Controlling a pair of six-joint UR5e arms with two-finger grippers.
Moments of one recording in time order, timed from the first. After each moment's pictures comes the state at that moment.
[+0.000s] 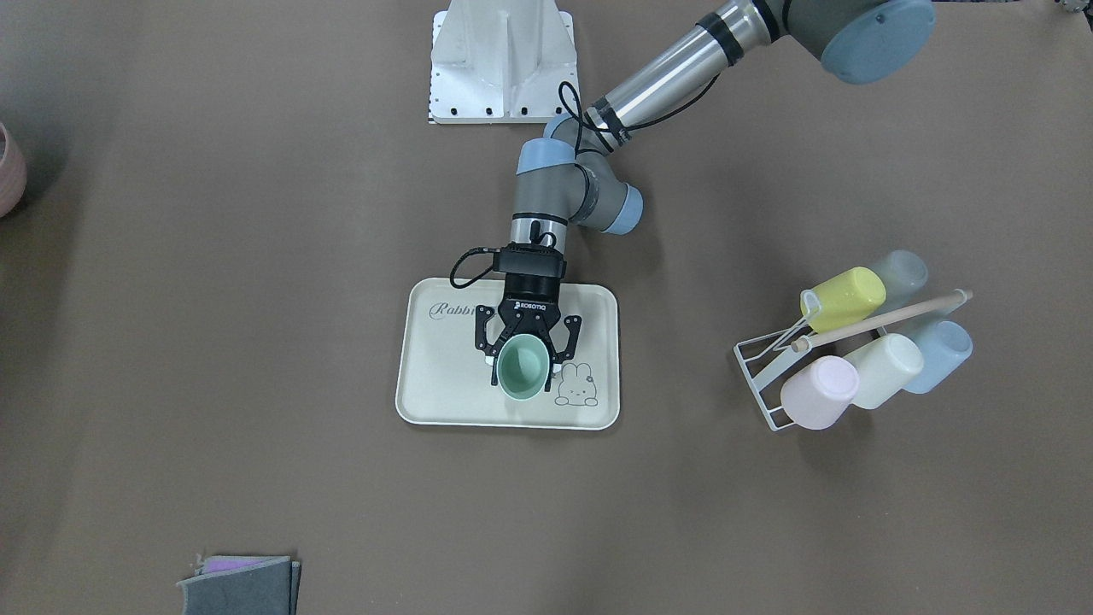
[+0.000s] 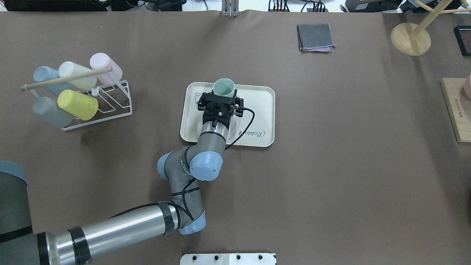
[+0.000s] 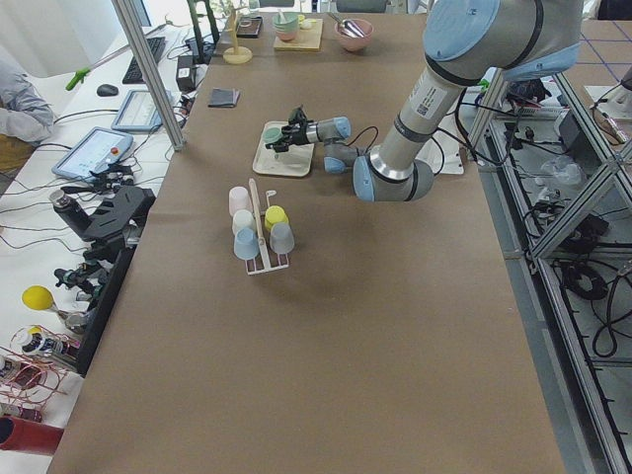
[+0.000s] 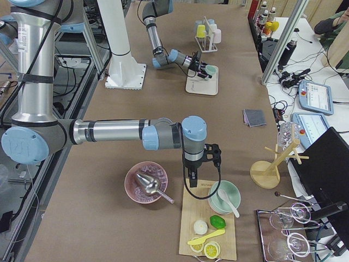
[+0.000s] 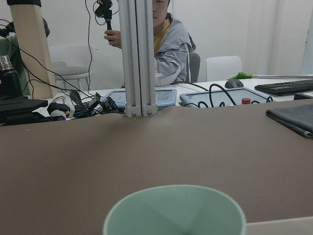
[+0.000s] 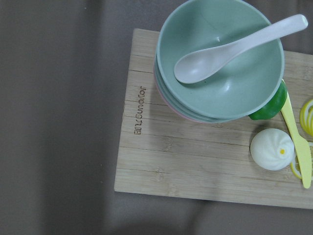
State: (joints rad) left arm -0.34 -2.48 -0.86 -2.72 -0.71 -0.92; right arm 1.53 -1.67 1.74 -1.54 2.25 0.01
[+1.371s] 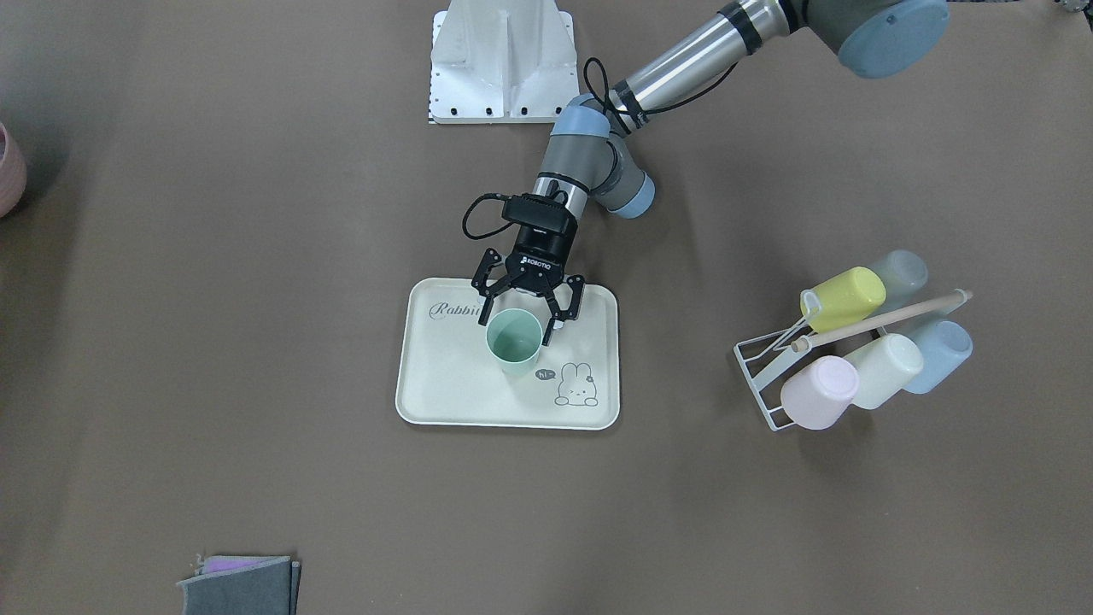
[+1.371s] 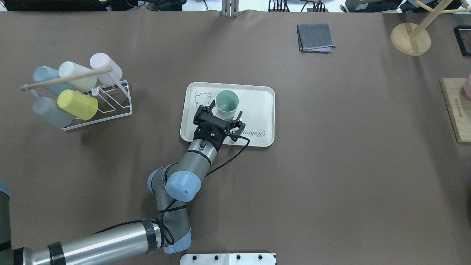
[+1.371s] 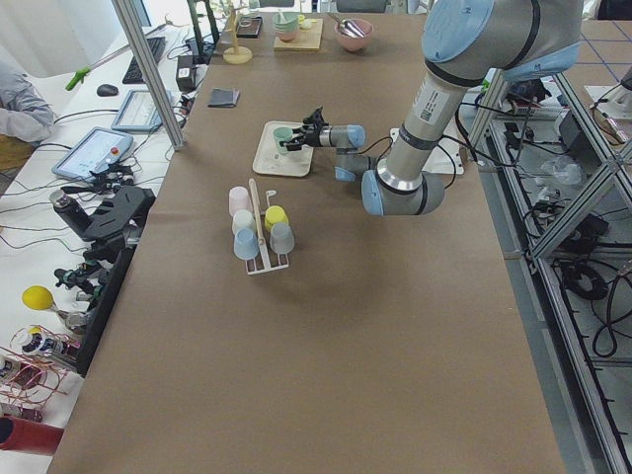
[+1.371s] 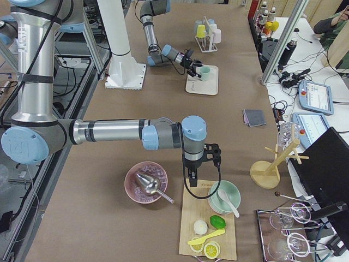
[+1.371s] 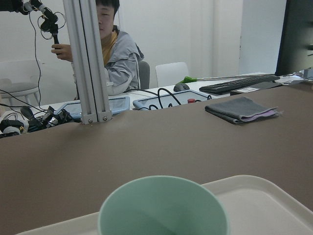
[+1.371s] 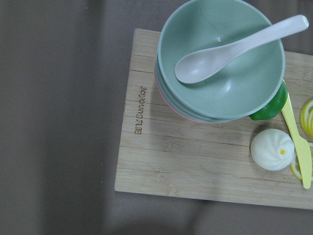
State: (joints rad) left arm -0.30 -2.36 -1.01 -2.96 -0.80 -0.60; right arm 1.53 -1.67 1.74 -1.54 2.25 0.01
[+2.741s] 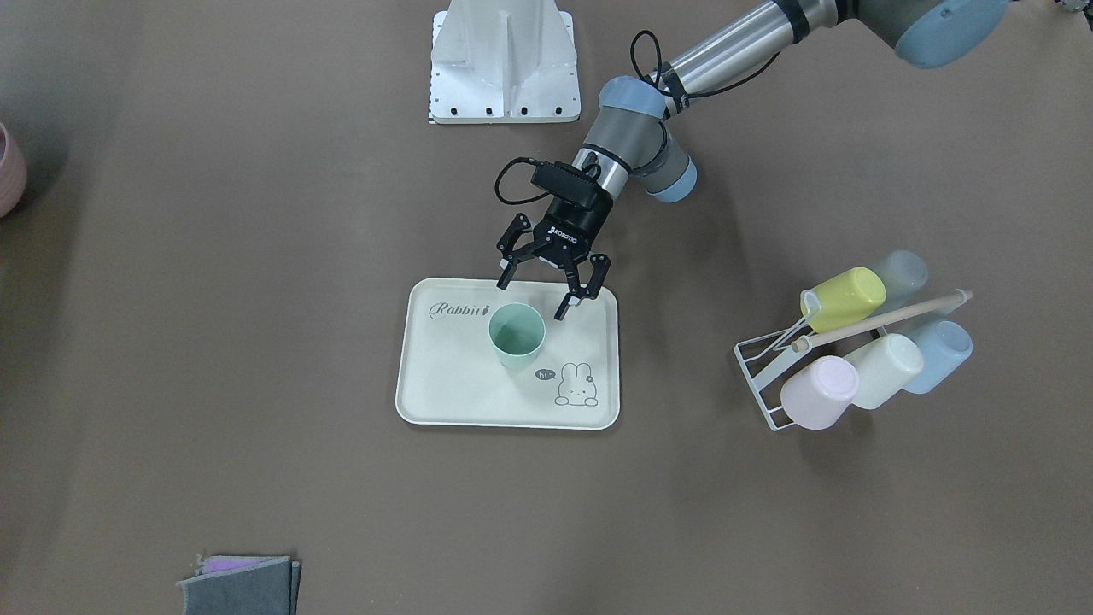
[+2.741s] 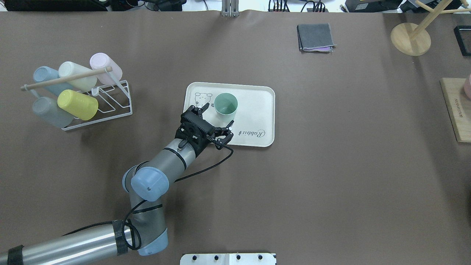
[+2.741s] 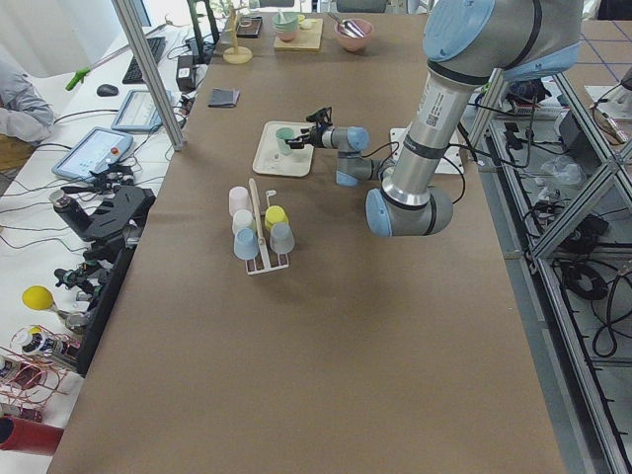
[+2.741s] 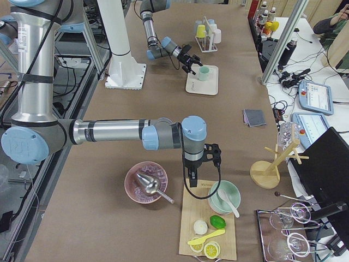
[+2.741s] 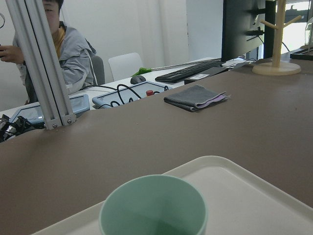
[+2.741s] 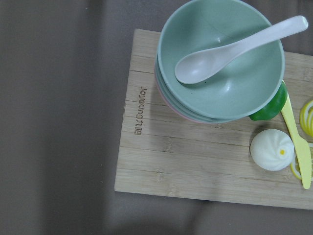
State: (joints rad) left arm -0.33 -2.19 -1.26 -2.93 -1.02 -0.47; right arm 1.53 -1.67 1.75 -1.54 2.25 0.01
